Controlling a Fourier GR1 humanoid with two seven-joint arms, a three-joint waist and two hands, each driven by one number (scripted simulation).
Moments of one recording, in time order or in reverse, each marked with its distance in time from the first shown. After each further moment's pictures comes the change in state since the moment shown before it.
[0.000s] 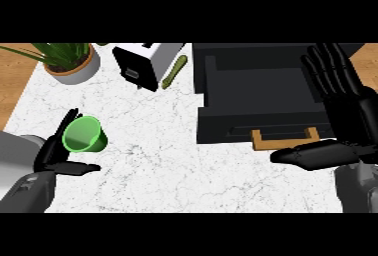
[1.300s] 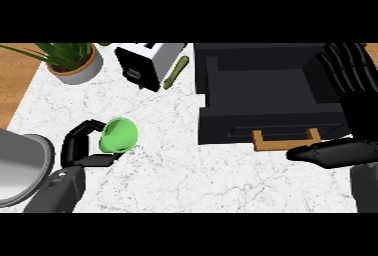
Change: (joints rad) left arm -0.010 -0.151 0.082 -0.069 0.043 0.285 -0.187; right arm 0.003 -0.044 -0.060 0.001 -0.040 0.033 0.010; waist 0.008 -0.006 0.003
